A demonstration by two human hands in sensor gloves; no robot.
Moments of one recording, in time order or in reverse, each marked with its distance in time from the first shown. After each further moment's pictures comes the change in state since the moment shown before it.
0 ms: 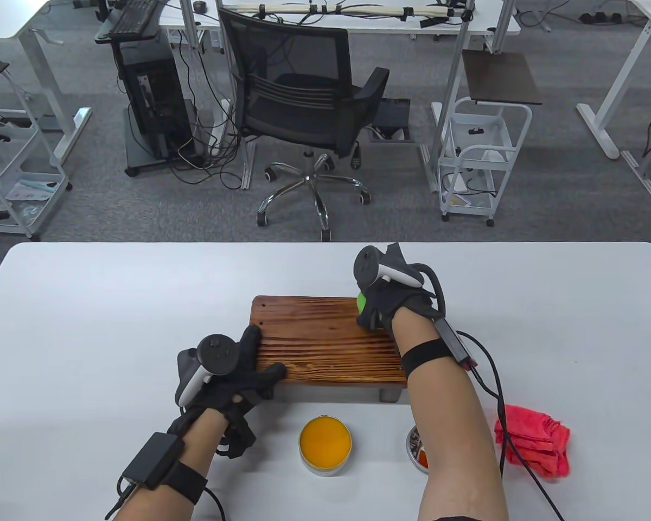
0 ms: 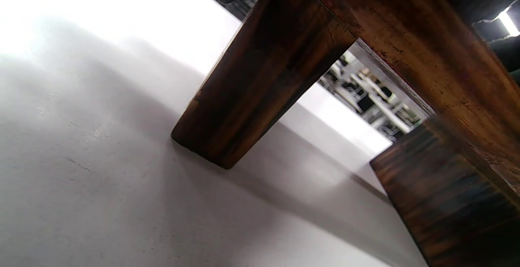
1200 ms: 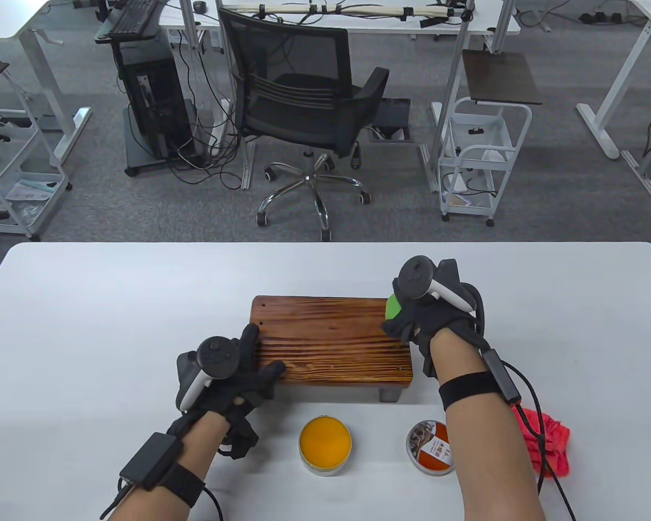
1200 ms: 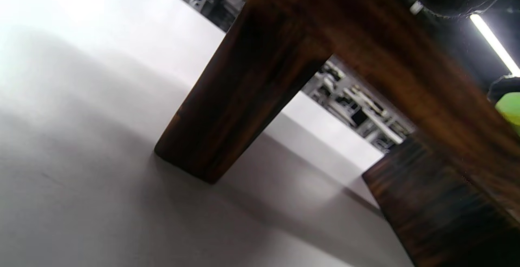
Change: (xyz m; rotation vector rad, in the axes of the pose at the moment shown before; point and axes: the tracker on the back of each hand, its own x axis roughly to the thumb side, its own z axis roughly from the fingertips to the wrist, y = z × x) left_hand 0.006 -0.002 0.004 0.061 -0.013 -0.010; right_hand -0.060 0.001 0.059 -0.126 0.103 -0.193
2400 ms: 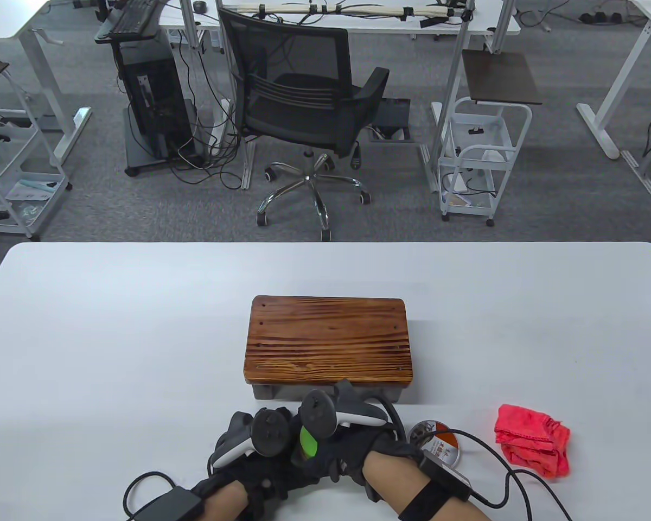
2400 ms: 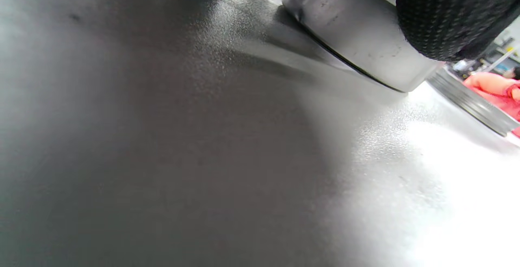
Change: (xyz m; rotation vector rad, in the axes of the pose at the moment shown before) left_hand 0.018 -0.103 0.070 -0.364 -0.204 -0.242; right_hand 0.139 0.159 0.117 0.213 -0.460 0.184
